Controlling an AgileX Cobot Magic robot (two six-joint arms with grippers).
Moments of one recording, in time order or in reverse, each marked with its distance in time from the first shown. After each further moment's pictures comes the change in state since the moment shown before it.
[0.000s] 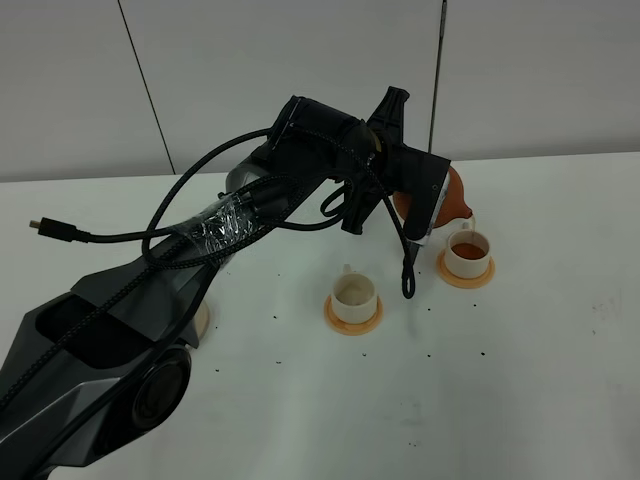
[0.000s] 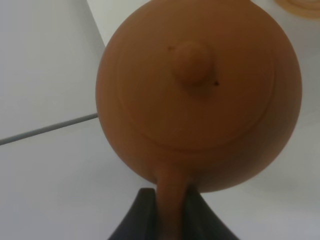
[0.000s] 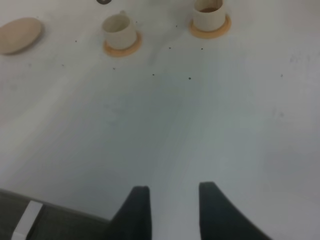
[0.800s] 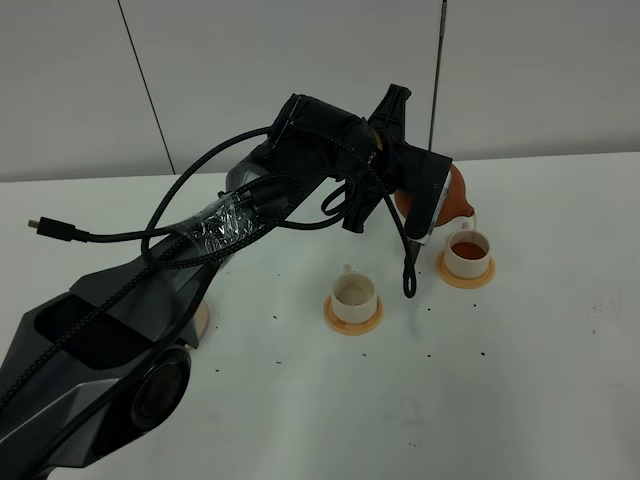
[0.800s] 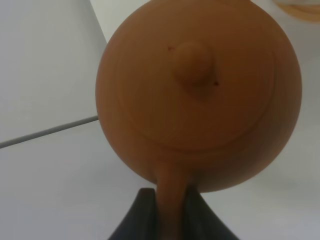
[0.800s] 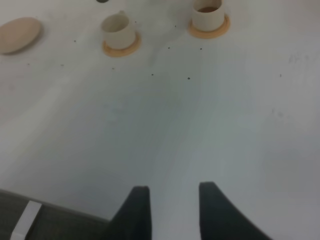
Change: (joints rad) left arm -0.003 -0.005 0.000 0.000 0.000 0.000; right arm 0.000 0.000 0.000 -0.003 0.000 0.000
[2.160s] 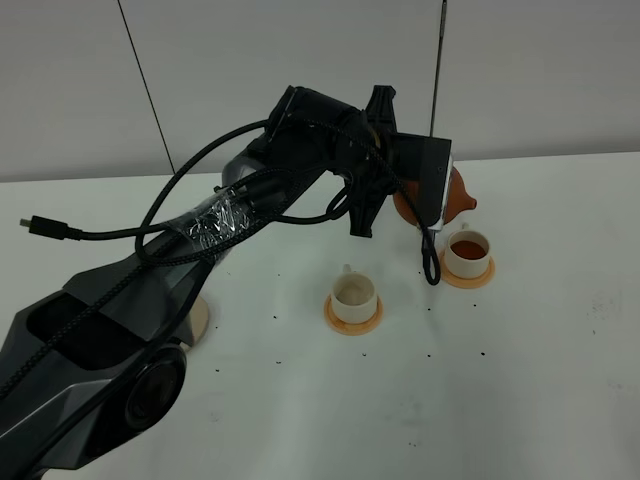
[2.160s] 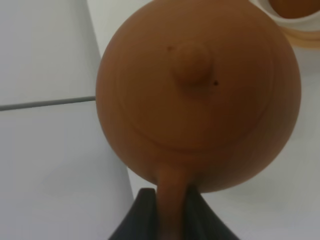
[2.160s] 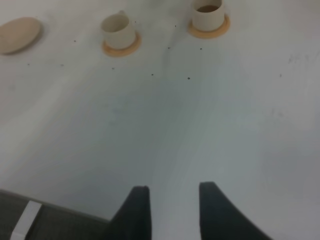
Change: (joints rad) left arm -0.003 -0.029 0.000 -0.004 0.085 -0.214; right arm 0.000 0.000 0.000 0.000 0.000 0.000
